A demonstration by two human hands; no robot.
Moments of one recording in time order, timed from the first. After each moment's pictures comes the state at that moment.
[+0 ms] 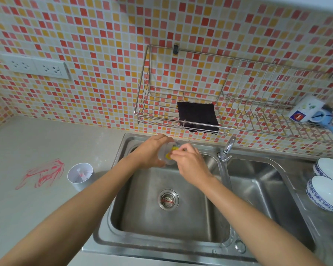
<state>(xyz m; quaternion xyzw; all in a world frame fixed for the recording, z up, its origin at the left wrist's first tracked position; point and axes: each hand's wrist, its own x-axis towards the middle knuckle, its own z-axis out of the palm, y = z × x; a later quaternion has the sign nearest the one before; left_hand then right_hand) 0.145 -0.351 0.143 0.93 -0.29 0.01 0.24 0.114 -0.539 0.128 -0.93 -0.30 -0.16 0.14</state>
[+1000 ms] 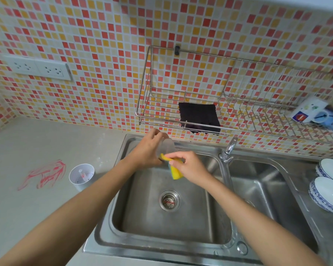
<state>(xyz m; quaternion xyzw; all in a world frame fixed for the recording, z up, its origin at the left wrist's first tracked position) 0.145 -0.344 0.139 0.93 -0.24 0.06 0.27 0.108 -0.528 0.142 -0.88 -0.15 0.03 0.44</state>
